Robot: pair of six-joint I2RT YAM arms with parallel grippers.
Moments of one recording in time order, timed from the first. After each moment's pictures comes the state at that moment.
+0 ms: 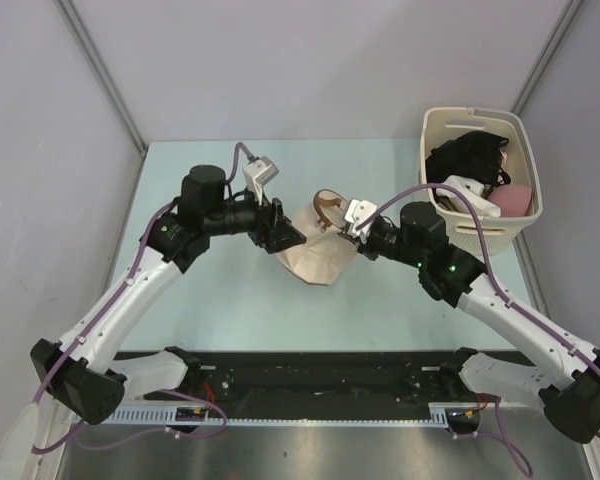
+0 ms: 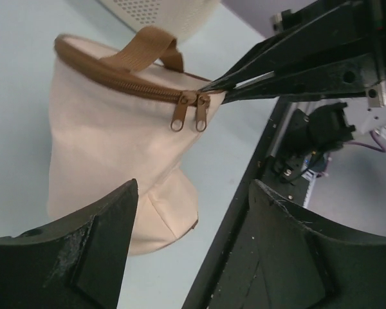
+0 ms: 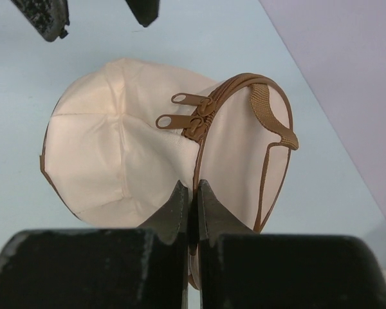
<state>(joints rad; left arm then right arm) -0.51 1.16 1.20 -0.47 0.62 -0.16 0.70 1.05 0.93 -0.13 -0.28 -0.48</state>
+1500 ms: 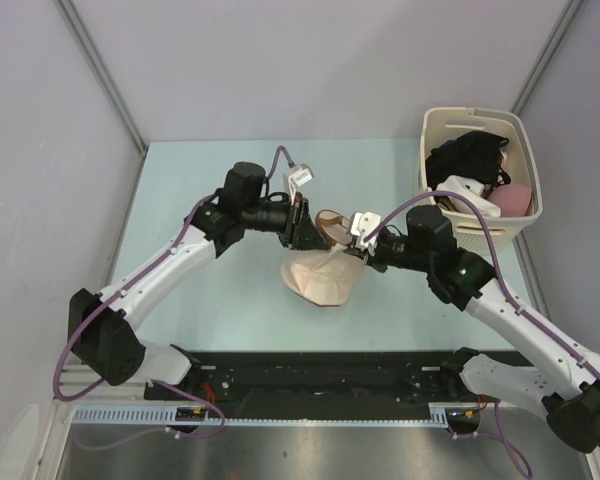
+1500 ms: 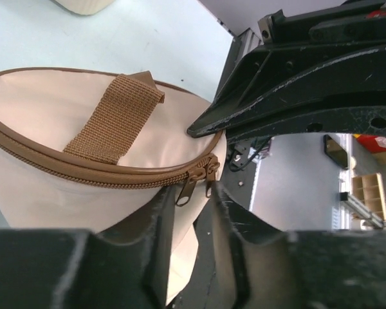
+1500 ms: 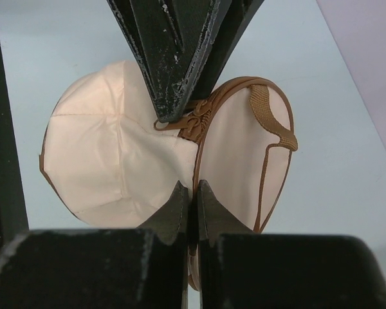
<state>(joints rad) -0.59 1.39 1.22 -0.33 0.84 -0.28 0.67 0.99 0.93 -0.31 -0.44 -0.53</state>
